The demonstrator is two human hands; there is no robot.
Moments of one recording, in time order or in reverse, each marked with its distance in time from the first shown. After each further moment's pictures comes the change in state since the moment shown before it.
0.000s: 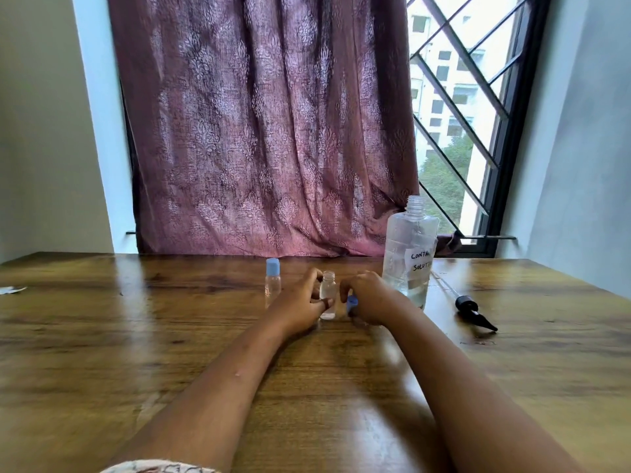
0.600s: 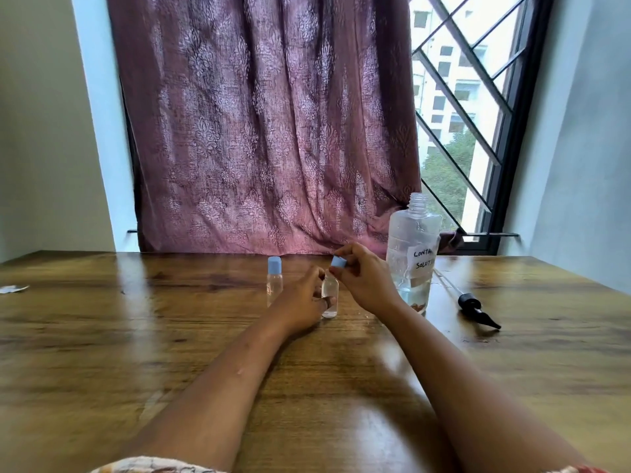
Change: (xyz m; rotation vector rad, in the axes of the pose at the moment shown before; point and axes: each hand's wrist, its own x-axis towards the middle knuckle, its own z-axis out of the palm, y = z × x) left_hand 0.002 -0.001 -0.001 0.025 0.007 0.013; right_hand 0.003 -0.019 -0.003 0.644 0.445 0.145
